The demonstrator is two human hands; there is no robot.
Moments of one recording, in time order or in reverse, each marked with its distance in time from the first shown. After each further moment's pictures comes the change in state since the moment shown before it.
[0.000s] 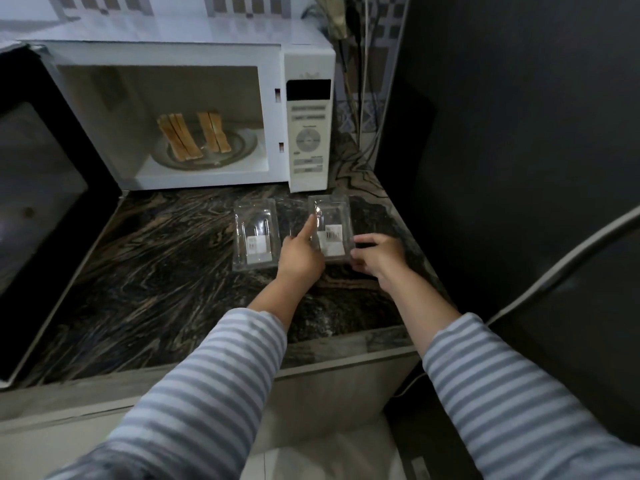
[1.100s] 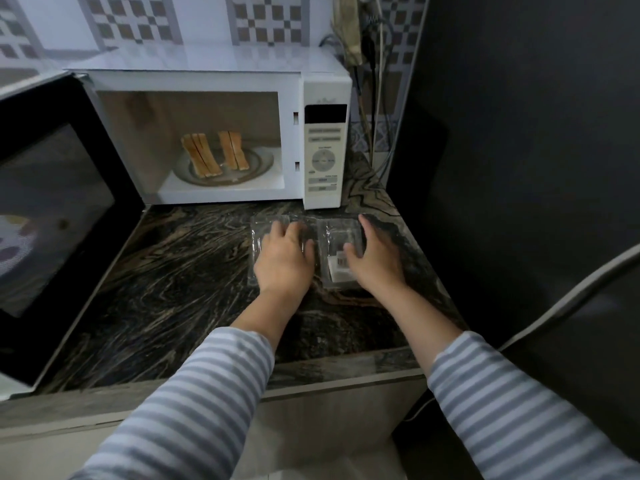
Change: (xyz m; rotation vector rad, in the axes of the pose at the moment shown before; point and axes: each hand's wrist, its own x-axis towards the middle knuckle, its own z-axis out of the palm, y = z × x) left_hand -0.022 0.008 -0.047 0.367 0.411 0.146; right_hand -0.010 -0.016 0.017 -0.722 0.085 -0.498
